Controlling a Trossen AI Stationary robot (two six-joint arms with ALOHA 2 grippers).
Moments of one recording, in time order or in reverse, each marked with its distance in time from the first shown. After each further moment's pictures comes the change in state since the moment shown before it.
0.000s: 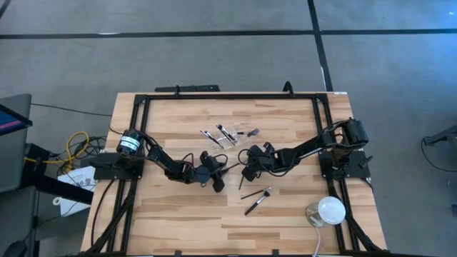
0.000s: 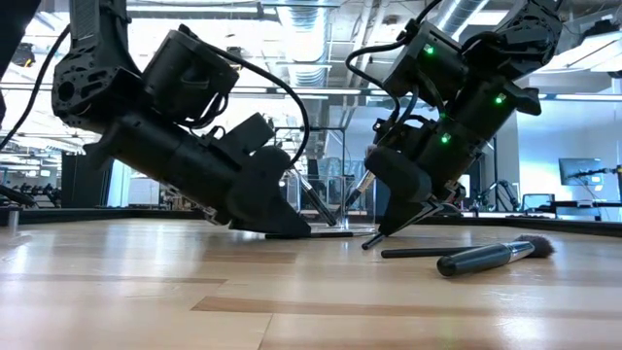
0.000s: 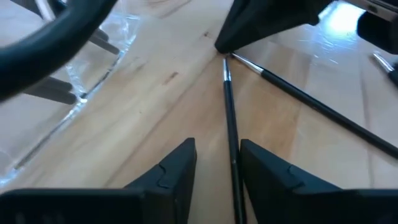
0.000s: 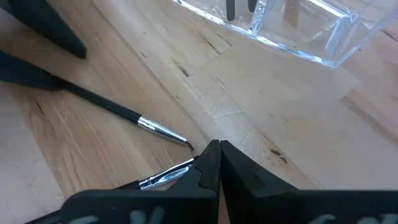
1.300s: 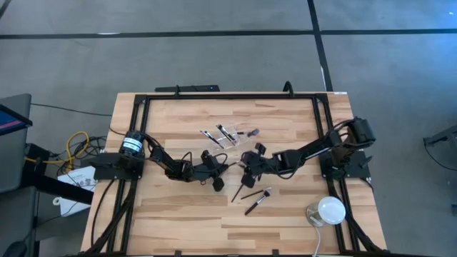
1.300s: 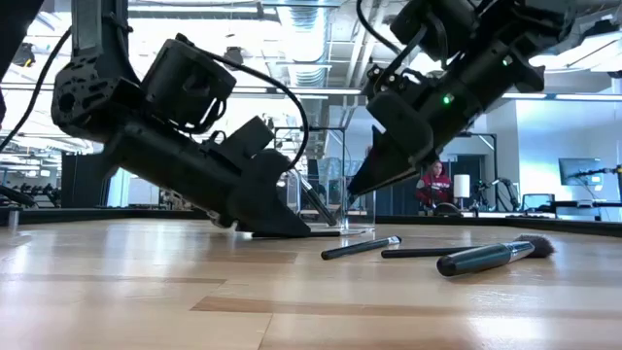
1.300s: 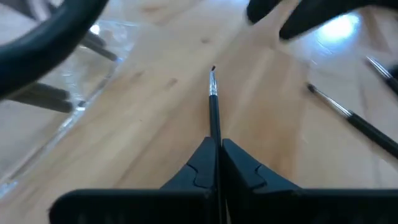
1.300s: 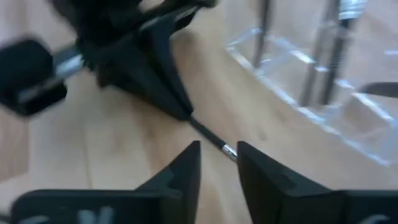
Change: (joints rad) left arm -0.023 0.028 -0.029 0.089 0.068 0.036; right arm 0.021 -0.087 0.001 0.171 -0.021 -0.303
